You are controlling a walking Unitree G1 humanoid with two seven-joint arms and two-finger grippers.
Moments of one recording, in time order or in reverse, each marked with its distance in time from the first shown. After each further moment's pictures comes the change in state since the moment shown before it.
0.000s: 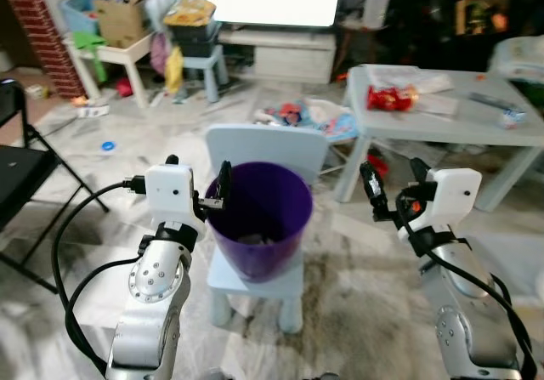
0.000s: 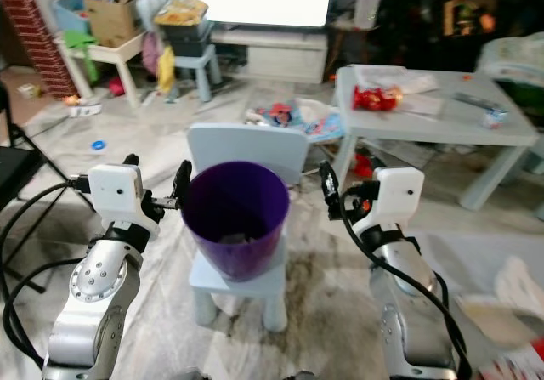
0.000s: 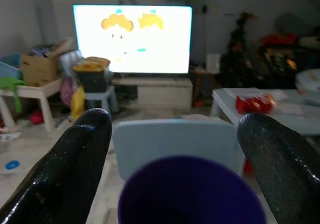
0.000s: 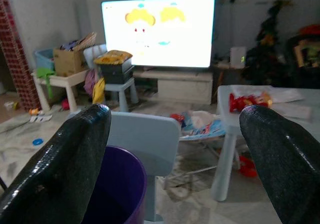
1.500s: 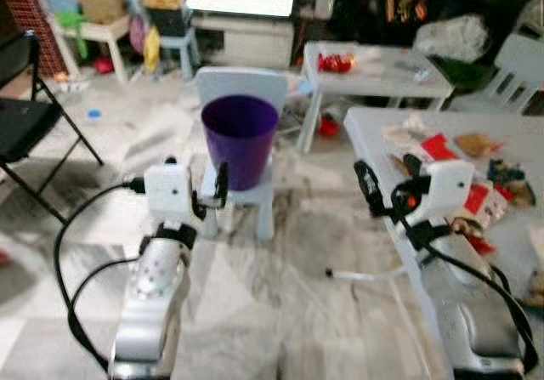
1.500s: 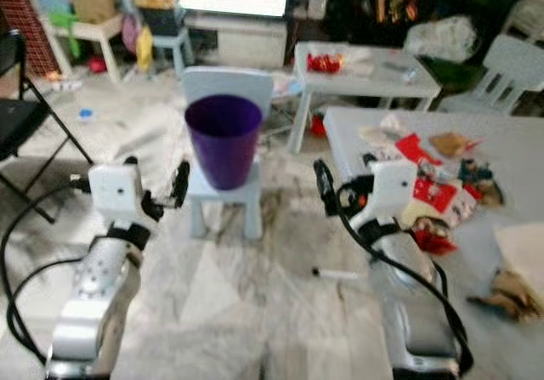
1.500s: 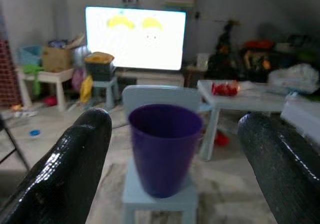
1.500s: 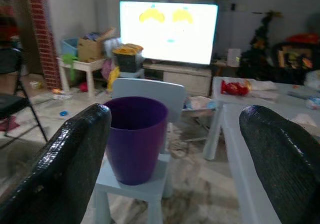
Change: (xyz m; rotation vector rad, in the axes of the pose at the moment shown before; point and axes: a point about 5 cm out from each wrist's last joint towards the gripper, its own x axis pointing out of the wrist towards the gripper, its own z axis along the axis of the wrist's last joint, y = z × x) left arm 0.004 0.005 -0.002 -0.020 -0.009 0.039; right arm 0.013 0.006 0.013 -0.033 -0.001 0.067
